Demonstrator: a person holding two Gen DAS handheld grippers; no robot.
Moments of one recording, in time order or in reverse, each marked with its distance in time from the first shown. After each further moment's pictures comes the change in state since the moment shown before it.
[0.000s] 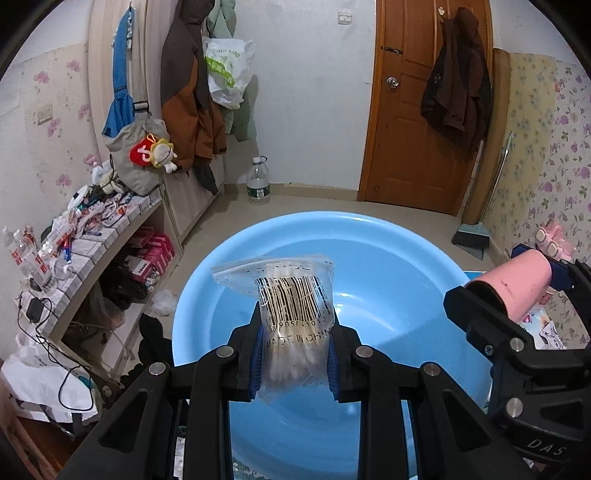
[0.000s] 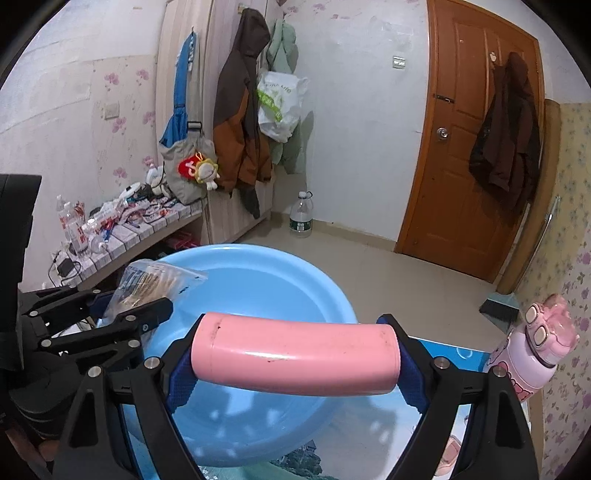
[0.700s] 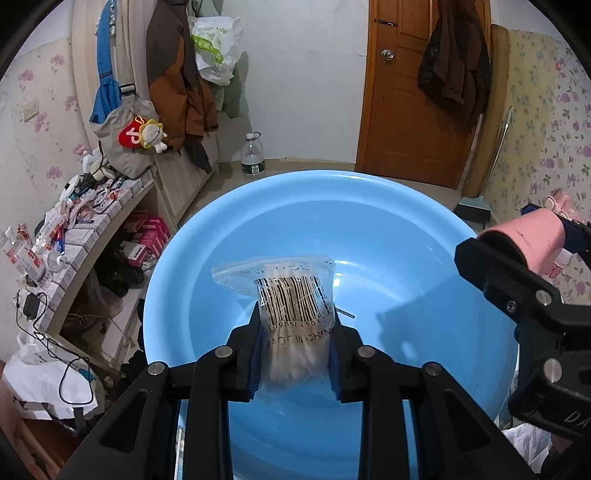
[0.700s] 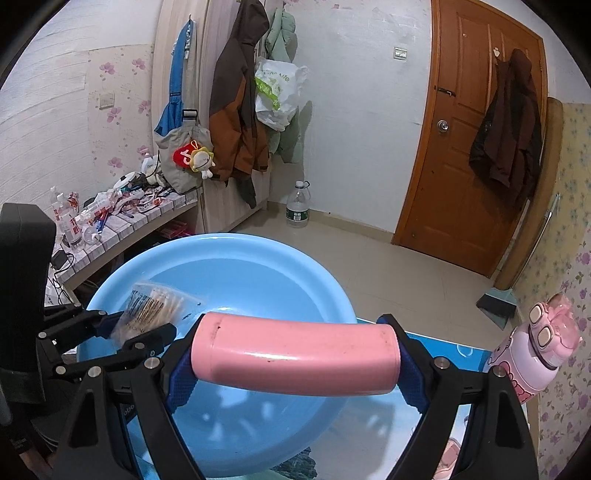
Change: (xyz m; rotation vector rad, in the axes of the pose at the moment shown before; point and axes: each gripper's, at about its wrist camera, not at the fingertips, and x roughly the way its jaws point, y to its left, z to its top) left arm 0.026 -0.007 -0.012 0.036 0.096 -0.004; right arm 0.019 0.000 -0.005 -0.006 0.035 -0.012
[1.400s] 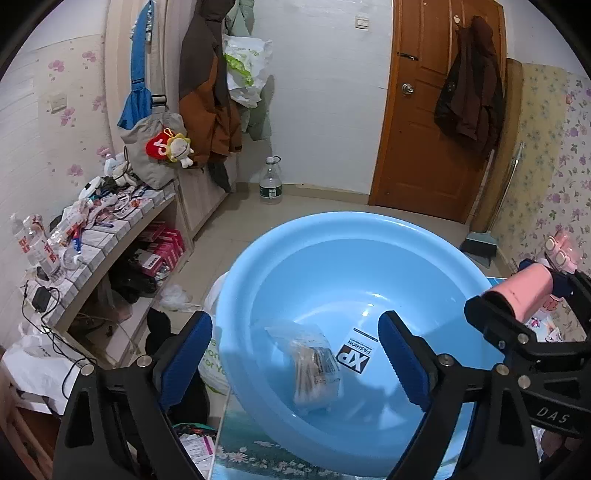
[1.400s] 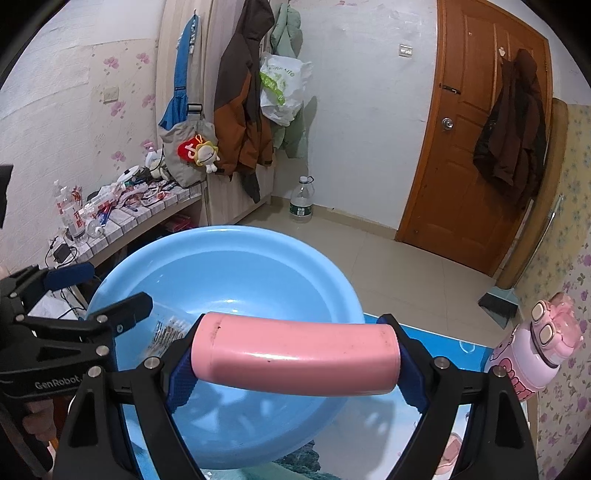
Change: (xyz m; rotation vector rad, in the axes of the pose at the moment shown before) left arm -0.033 0.039 0.004 -0.079 -0.109 0.029; right arm -0.007 0.003 -0.008 -0.014 0.021 0.012
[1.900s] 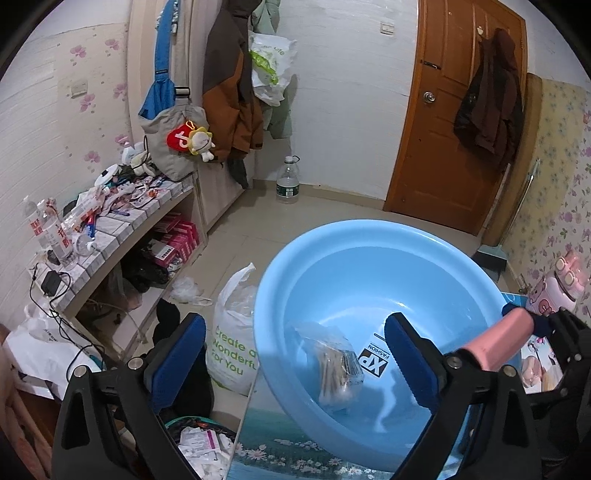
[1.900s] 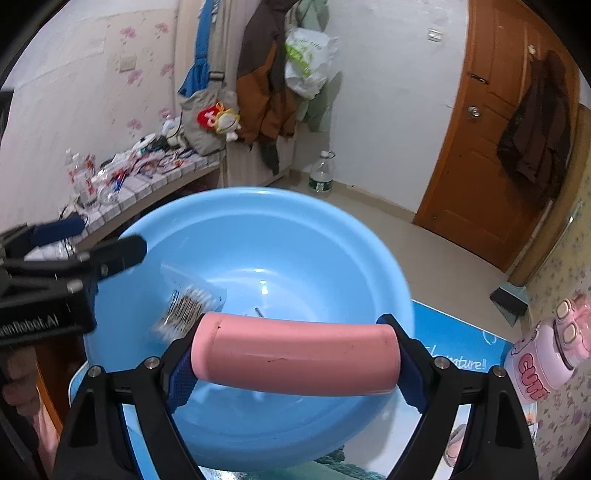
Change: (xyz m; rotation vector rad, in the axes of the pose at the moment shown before) left arm -0.005 0.023 0.003 -0.069 0.002 0.039; right arm 0.025 0.028 -0.011 -0.073 0.114 0.057
